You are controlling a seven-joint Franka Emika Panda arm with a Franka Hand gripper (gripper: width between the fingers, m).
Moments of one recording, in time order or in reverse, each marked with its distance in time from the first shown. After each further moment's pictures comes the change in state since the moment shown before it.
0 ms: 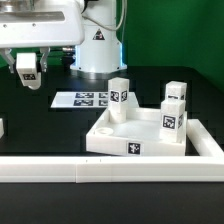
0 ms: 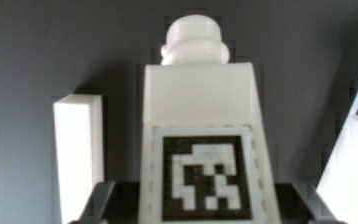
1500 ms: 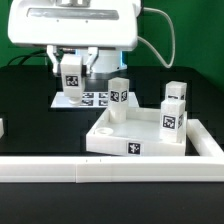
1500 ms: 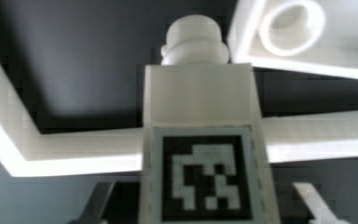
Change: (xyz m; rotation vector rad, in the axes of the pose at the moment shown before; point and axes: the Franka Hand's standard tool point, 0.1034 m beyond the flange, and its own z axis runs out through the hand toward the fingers) arm 0.059 -0.088 -0.006 -0.055 0.389 0.147
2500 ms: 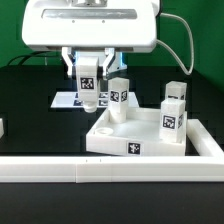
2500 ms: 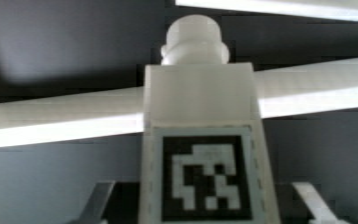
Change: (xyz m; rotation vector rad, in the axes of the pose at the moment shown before) arm 0.022 -0.024 0.006 0.003 0.088 0.049
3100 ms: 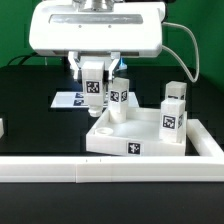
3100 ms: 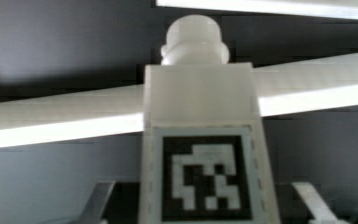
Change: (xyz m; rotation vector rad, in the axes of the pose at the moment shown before) arm -0.004 -0.008 0.005 -0.009 0.045 0.005
